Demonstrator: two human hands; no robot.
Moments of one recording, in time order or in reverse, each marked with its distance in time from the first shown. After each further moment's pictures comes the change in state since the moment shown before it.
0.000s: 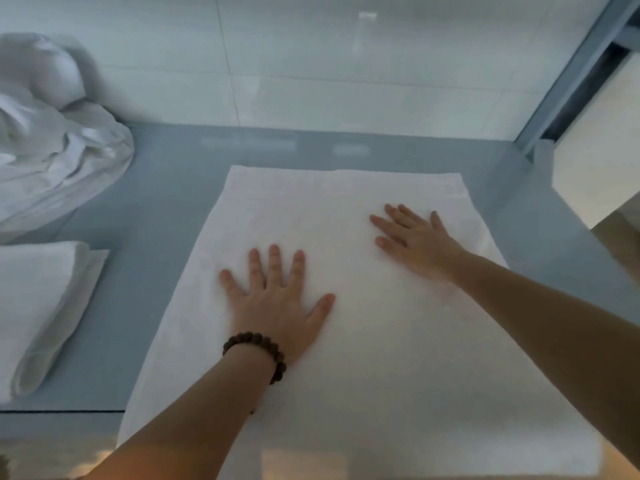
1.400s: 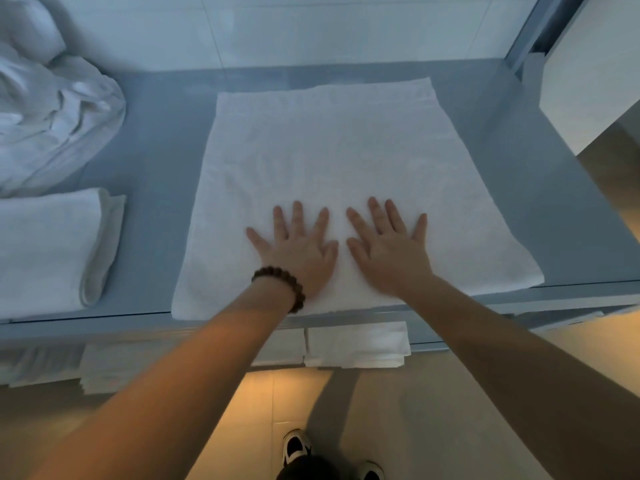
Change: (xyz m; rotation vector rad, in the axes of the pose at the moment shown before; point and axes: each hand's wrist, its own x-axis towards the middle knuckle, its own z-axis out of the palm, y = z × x) left_hand -0.042 0.030 -0.020 -0.014 -0.226 0.112; right_hand -0.139 -0.110 0.033 0.036 0.080 0.171
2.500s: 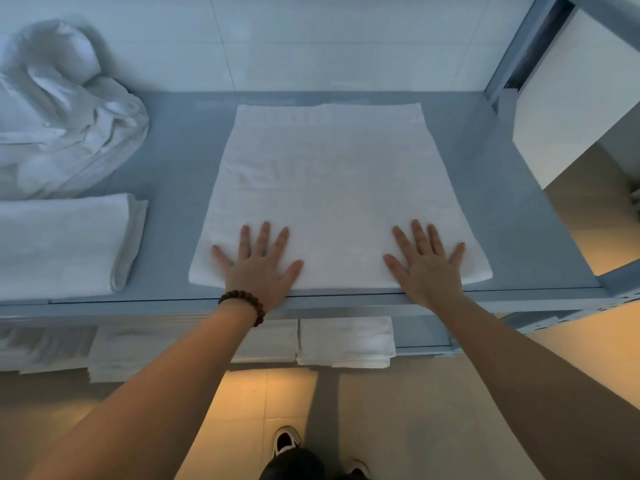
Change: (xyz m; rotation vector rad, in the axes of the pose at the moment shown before) left_hand -0.047 -0.044 0.001 0.035 0.054 -0.091; right_hand -0.042 0.083 -0.004 -0.031 -0.065 0.189
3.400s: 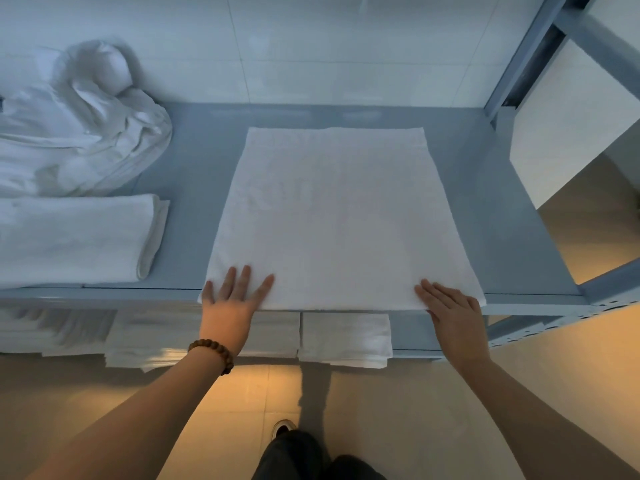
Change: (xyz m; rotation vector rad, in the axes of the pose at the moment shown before) left_hand -0.089 -0.040 0.010 0.144 0.026 0.106; right_hand -0.089 0.054 0.016 0.138 0.426 -0.298
